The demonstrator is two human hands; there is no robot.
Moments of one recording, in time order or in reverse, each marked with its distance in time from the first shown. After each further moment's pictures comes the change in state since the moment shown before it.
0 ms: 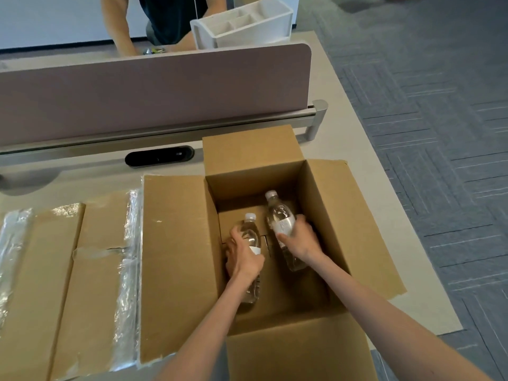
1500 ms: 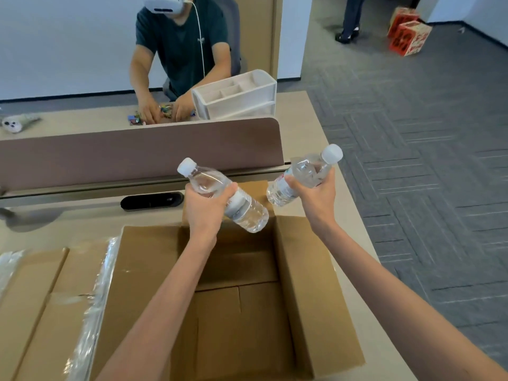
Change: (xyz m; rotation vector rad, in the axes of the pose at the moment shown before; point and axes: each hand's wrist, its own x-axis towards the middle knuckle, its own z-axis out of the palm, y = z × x) left_hand 0.013 0.177 -0.120 -0.842 0.359 0.330; right_hand 0.057 -0.086 -0.196 0.788 0.407 -0.424
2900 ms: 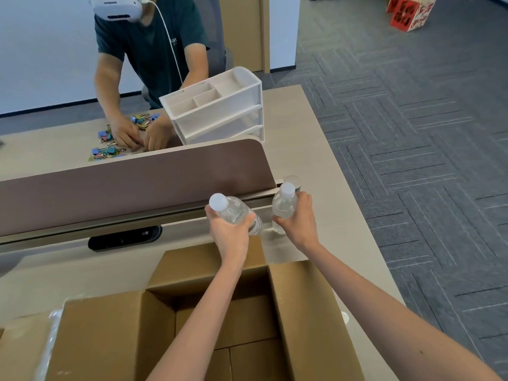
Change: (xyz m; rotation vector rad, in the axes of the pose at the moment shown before) left_hand 0.067 -0.059 0.130 0.102 0.077 0.032; right_hand 0.102 0.121 0.040 -0.533 -0.182 0.043
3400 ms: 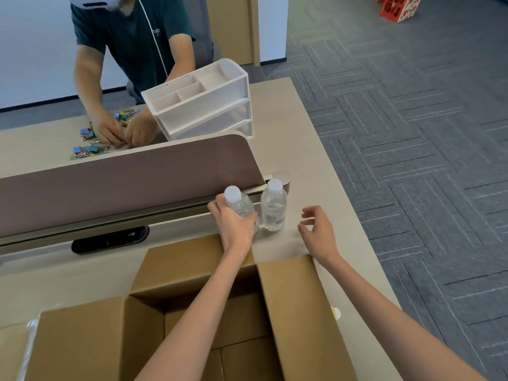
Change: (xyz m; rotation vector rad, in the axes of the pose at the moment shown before) left_hand 0.014 -0.018 0.039 0.329 -0.106 0.089; right_hand -0.016 0.067 -0.032 0.156 -0.014 0.080
